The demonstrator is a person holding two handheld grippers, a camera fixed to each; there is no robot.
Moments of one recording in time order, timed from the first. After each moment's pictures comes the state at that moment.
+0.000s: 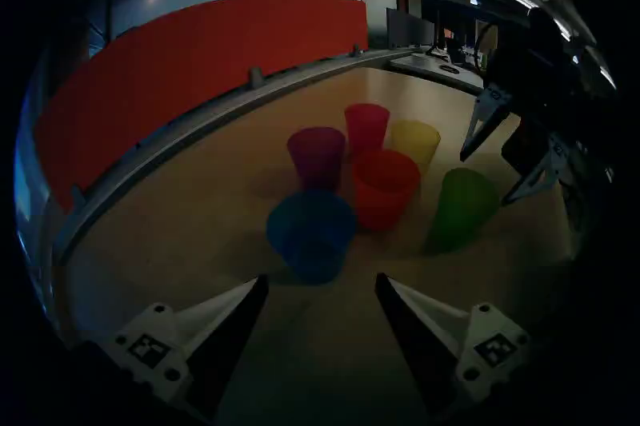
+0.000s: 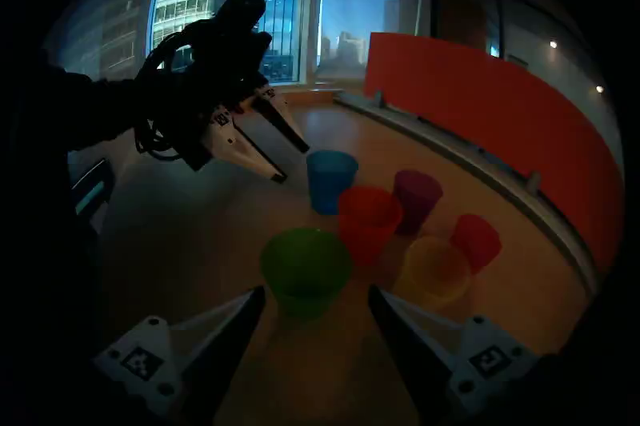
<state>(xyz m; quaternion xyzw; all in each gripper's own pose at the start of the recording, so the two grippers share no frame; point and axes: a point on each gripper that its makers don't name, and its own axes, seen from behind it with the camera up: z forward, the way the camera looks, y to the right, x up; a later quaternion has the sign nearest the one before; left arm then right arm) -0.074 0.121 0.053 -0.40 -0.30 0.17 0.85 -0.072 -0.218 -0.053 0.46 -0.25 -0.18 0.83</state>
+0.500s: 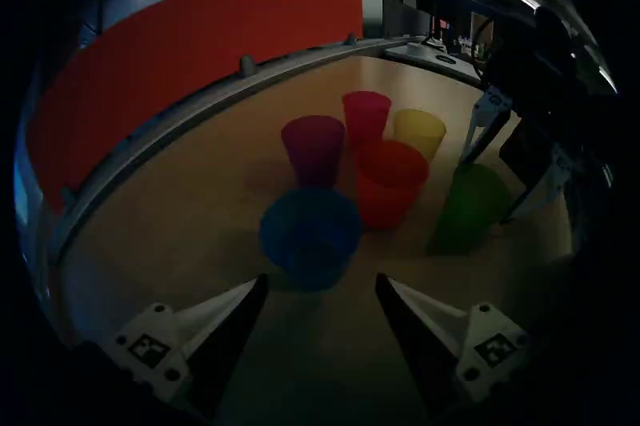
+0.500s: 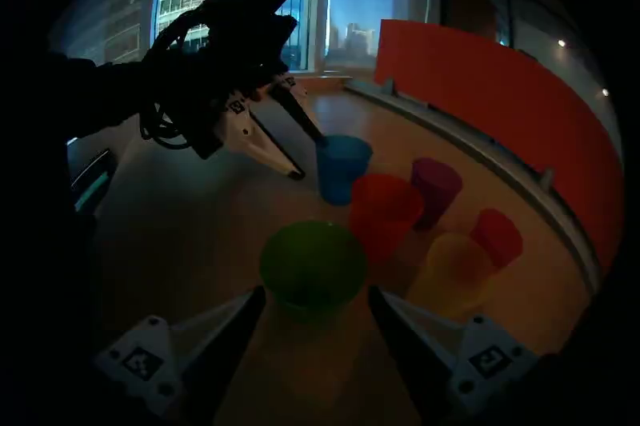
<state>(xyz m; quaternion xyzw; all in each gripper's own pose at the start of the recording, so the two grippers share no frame) -0.089 0.133 0.065 -0.41 -0.33 0.18 0.83 -0.095 -0.233 -0.051 0.47 -0.27 -0.19 0.82</state>
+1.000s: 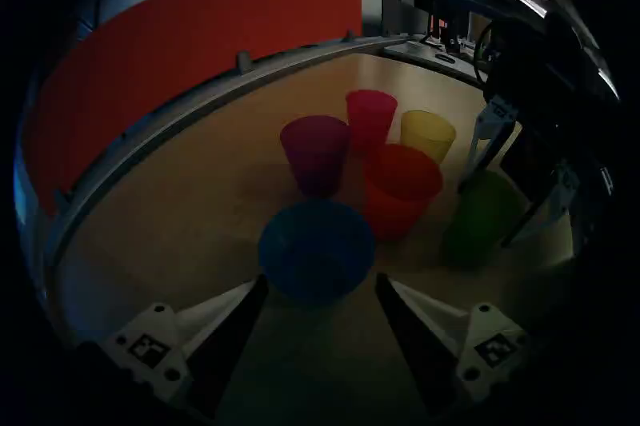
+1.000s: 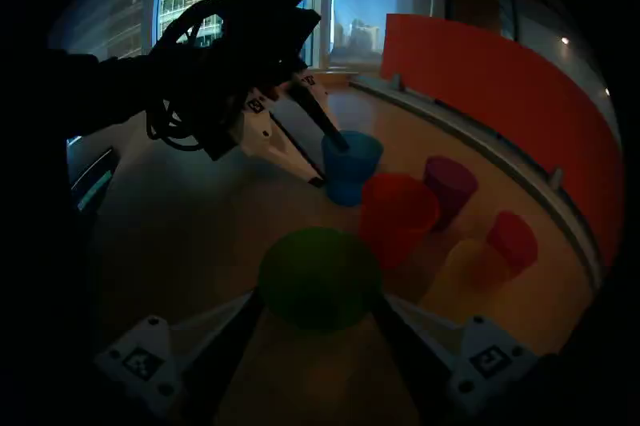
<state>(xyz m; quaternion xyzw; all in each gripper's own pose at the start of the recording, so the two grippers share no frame) -0.098 0.146 0.081 -0.42 -0.33 0.18 0.83 -0.104 -0.249 -0.046 0.48 -0.28 -0.19 0.81</state>
